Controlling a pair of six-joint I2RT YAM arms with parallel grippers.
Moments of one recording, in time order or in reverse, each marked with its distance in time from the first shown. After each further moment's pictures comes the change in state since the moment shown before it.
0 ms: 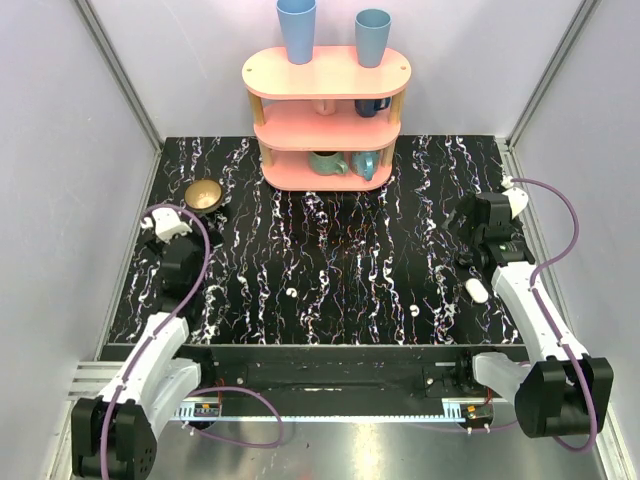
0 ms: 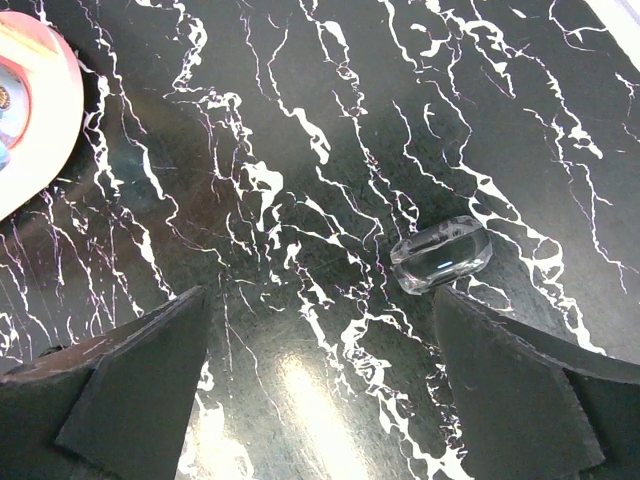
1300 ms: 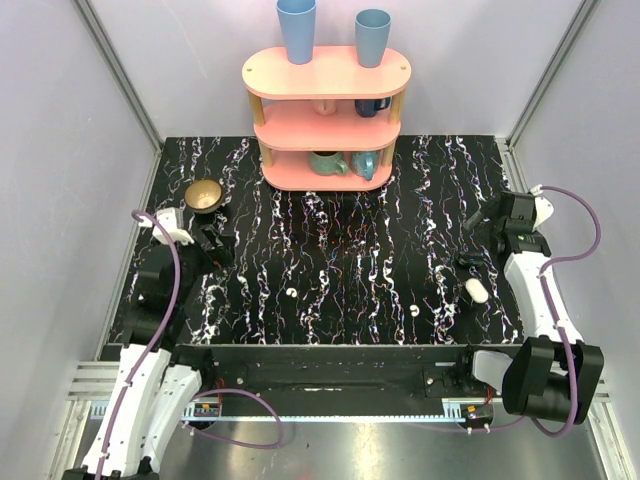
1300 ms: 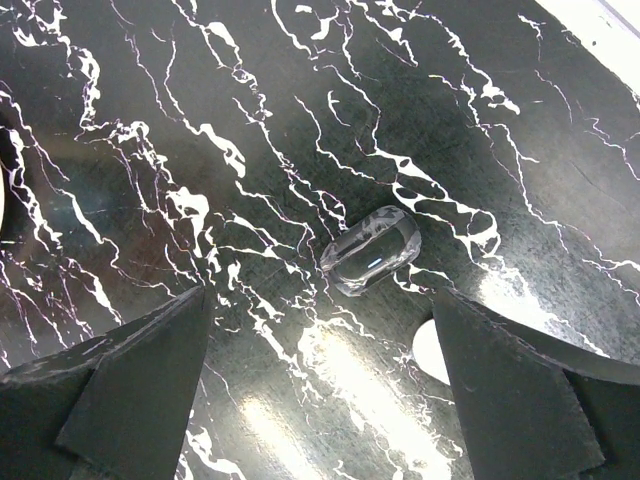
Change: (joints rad) left arm -0.029 -0.297 0.280 -0.719 0.397 -0.142; right arm -0.209 0.076 0.047 -0.099 -0.088 0.063
